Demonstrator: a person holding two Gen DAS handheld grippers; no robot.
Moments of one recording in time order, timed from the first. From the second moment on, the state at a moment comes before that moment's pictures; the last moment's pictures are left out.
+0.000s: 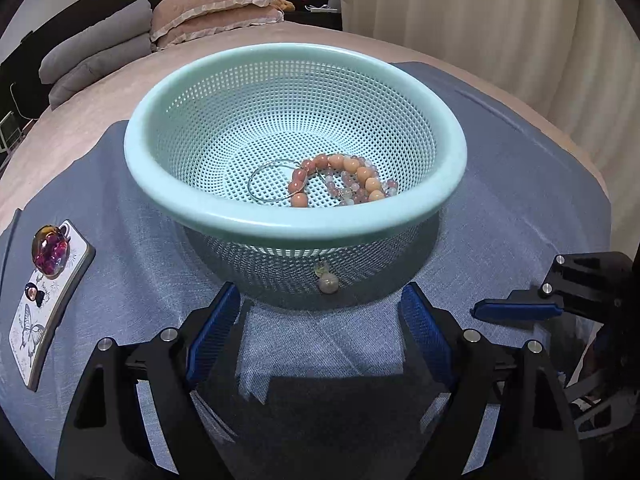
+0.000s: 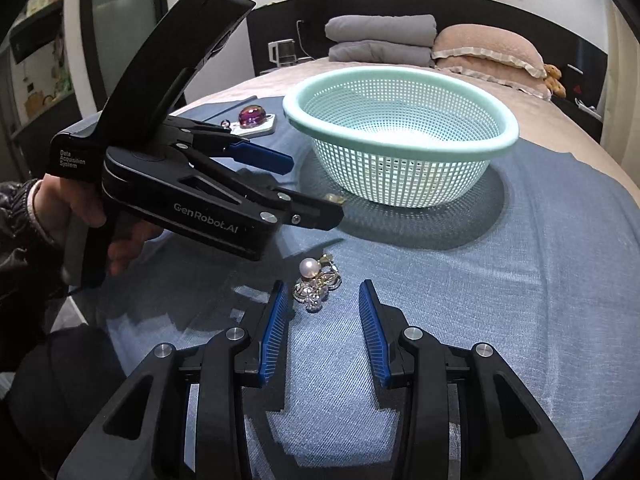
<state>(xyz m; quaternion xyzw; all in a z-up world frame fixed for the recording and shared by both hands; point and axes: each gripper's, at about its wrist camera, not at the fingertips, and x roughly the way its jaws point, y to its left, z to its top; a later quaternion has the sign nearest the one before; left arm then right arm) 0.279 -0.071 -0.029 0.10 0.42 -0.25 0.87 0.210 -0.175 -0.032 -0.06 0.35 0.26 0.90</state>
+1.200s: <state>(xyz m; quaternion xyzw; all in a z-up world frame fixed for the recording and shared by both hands) 0.244 -0.035 0.031 0.06 0.42 -0.24 0.88 0.203 -0.222 0.044 -0.04 0.27 0.17 0.95</state>
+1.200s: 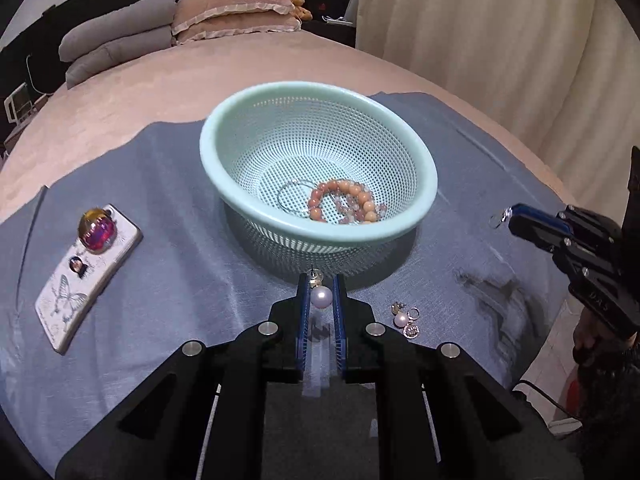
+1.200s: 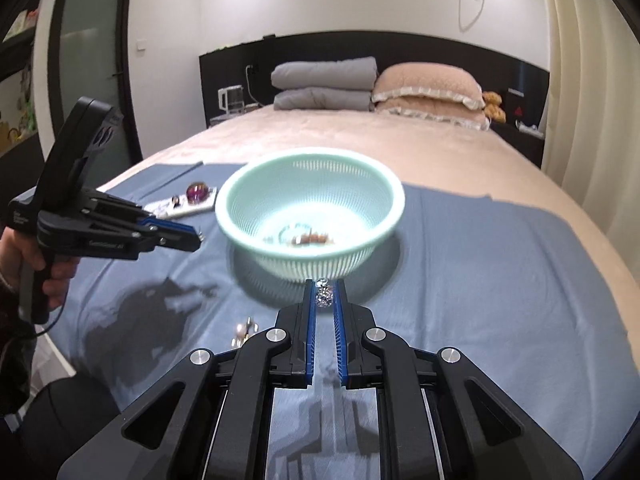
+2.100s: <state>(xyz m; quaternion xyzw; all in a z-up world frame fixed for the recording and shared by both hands) 0.365 -0.078 0.020 0.11 0.47 -0.20 0.85 0.354 -0.180 0.025 -0.02 0.38 0.15 0.91</state>
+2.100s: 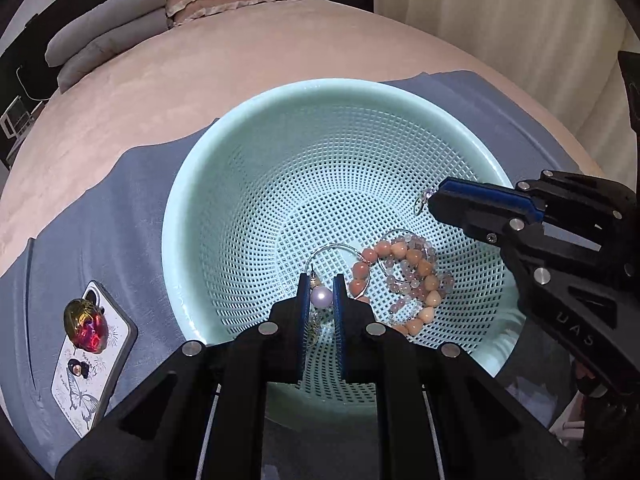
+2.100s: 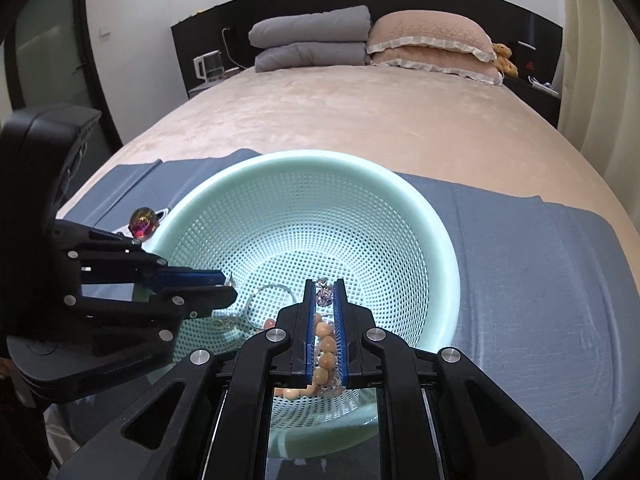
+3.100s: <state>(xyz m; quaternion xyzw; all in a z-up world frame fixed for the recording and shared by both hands) 0.270 -0.070 0.019 0.16 0.40 -0.27 0.86 0.200 -0.174 -0.002 -0.09 0.32 0.27 0.90</state>
